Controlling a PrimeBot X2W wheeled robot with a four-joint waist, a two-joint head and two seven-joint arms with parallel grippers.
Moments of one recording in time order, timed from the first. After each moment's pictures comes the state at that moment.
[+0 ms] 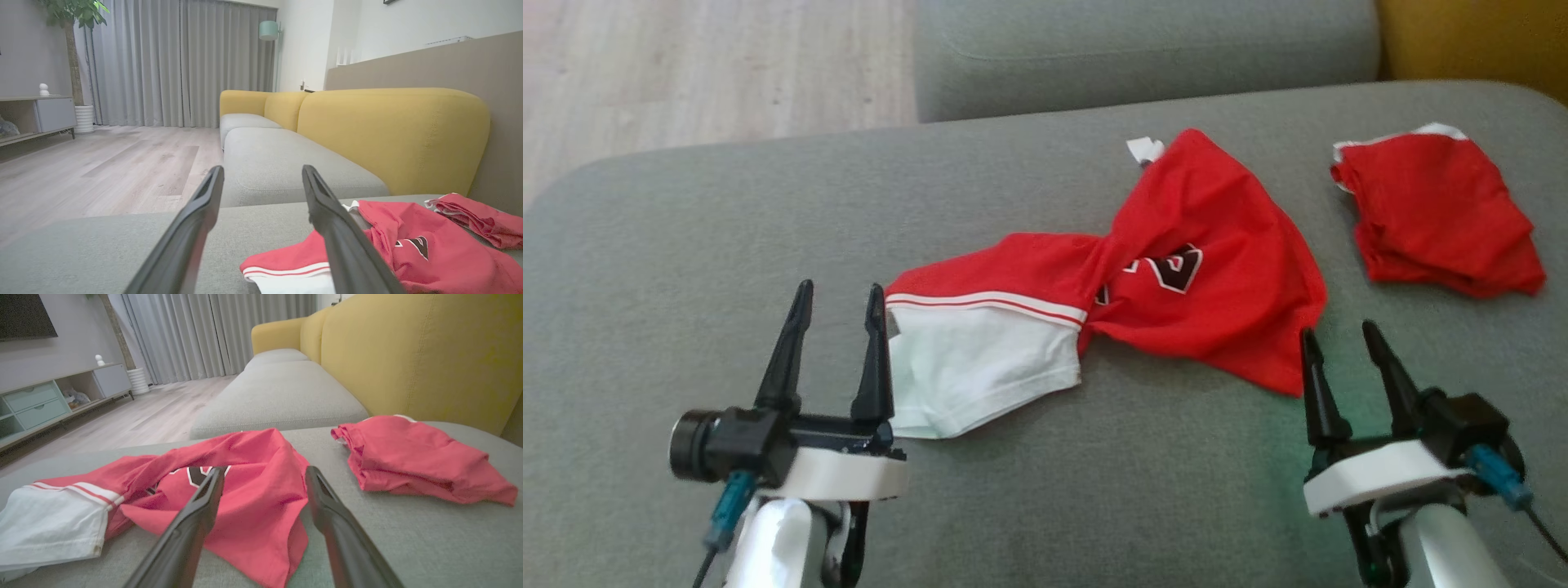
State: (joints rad) left arm -0.14 0.05 -0.16 0.18 -0.15 -0.04 -0.26; right arm -0.07 -0.05 0.05 0.33 0.13 0.13 -0.23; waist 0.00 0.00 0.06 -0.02
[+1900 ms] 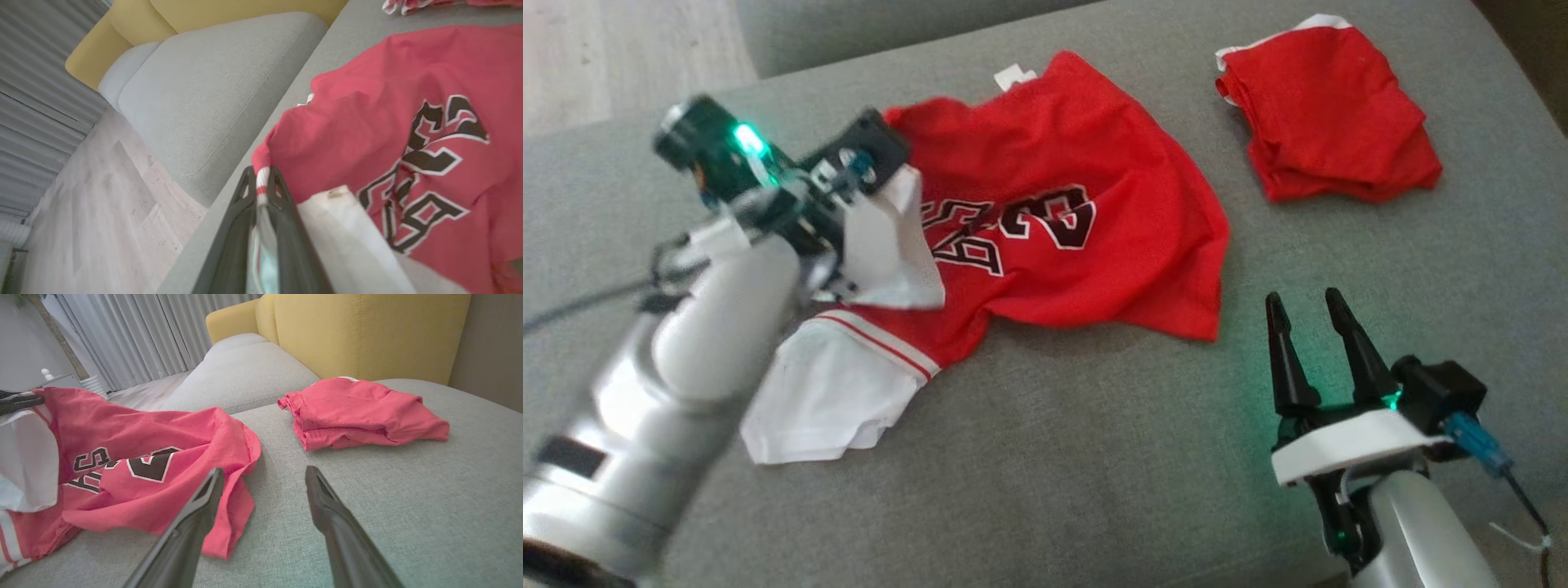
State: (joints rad) left arm -0.85 0.34 -0.66 0.50 -0.04 -0.13 0.37; right arm -0.15 -0.05 0.14 0.36 0.26 0.13 -0.25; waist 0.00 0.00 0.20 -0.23
